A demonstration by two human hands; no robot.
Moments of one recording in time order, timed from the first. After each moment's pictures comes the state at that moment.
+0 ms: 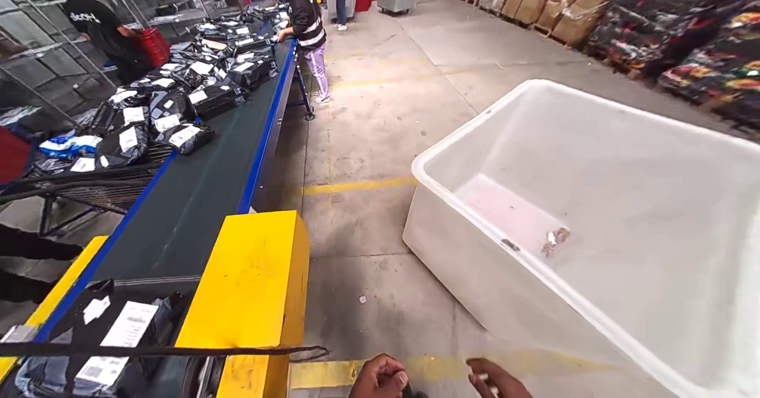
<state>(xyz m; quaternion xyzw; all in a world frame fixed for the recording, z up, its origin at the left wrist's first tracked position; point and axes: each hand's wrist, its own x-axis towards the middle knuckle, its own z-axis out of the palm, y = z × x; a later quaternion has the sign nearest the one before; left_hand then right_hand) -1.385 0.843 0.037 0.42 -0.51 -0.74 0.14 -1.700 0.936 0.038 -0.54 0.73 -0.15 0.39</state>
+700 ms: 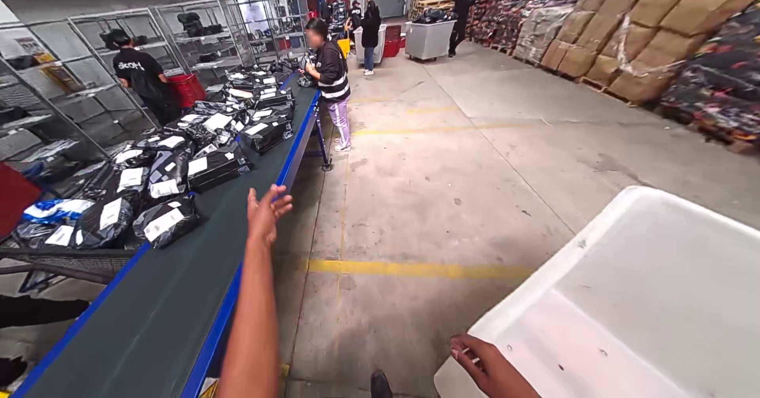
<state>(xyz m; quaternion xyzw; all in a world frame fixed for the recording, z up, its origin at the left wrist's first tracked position) -1.372 0.023 0.285 0.47 -0.35 -0.48 0.65 -1.853 0.316 0.060 -0.68 0.60 -0.20 0.37</state>
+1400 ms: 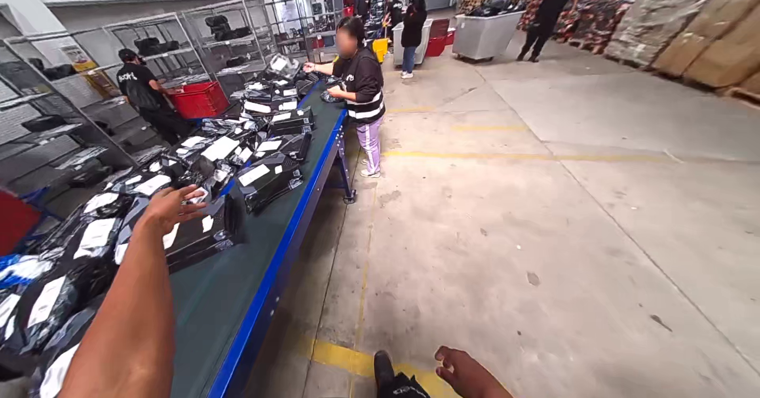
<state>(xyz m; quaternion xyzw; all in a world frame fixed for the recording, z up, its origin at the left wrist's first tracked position) -1.181 -0.528 0.364 0.73 -0.33 -0.34 0.50 -1.860 -0.332 -0.022 -0.68 0.58 0.06 0.45</state>
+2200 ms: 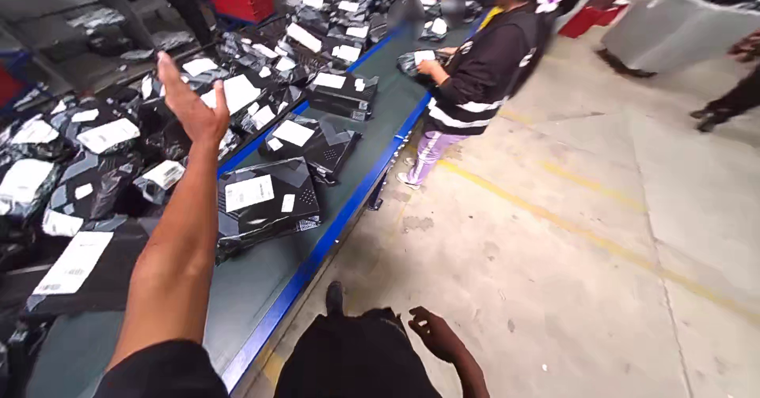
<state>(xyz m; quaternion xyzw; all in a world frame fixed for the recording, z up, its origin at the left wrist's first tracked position) -1.018 -1.062 0.281 0.73 -0.43 0.28 0.46 -1.724 -0.952 0.000 -0.71 0.52 0.09 0.47</state>
